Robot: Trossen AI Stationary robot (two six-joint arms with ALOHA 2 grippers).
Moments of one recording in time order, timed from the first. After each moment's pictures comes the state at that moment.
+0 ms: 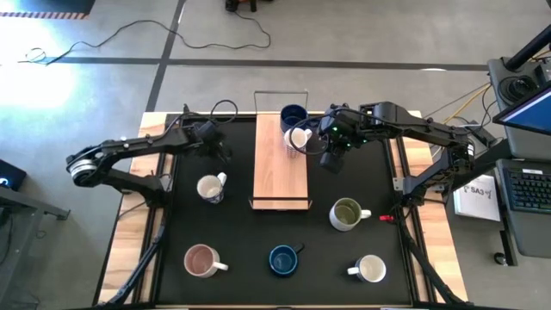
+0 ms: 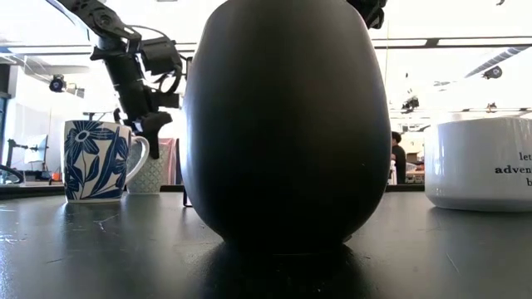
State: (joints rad) left arm 0.55 1.26 0.74 -0.57 -0.30 -0.09; right arm -0.18 1.51 1.74 -1.31 0.14 0.13
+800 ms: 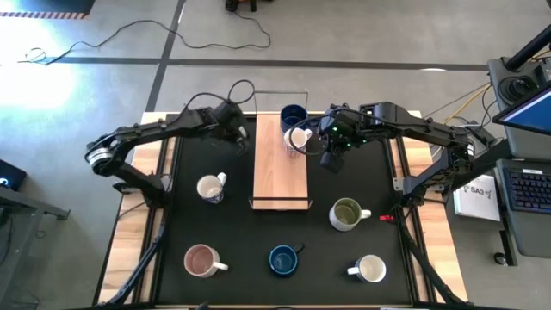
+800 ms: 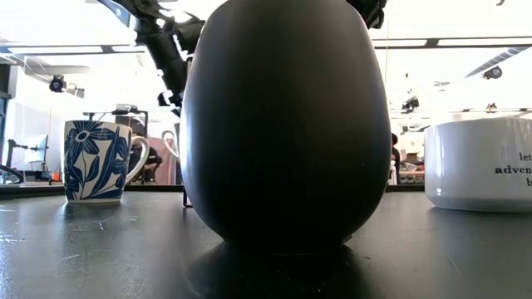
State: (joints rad) left arm 0.54 1.46 1.10 -0.62 -0.17 -0.04; right arm -0.18 1.51 1.74 -1.31 0.16 0.12
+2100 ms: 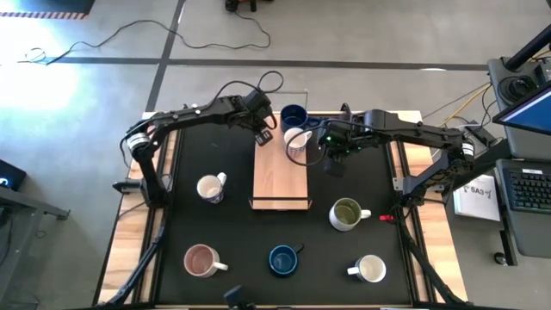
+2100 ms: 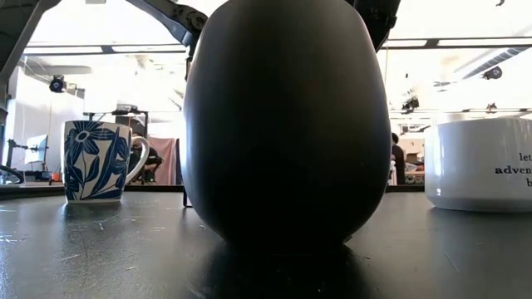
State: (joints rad) left arm 0.53 1.82 1.48 -0.66 -0.14 0.05; right arm -0.18 1.51 1.61 -1.32 0.21 0.07
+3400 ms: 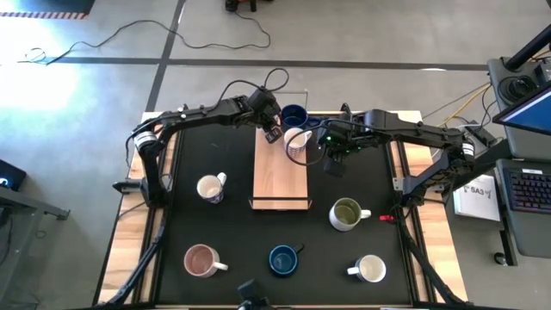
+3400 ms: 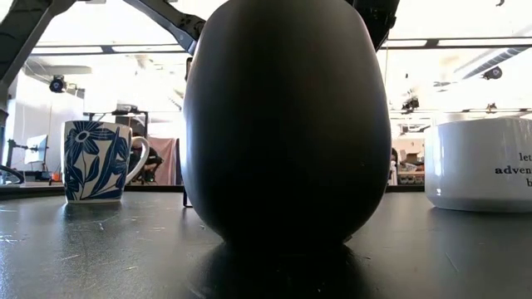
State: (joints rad) left arm 0.53 1.88 1.49 -0.45 -0.10 0.09; right arm -0.18 1.51 1.61 -1.32 0.21 0.07
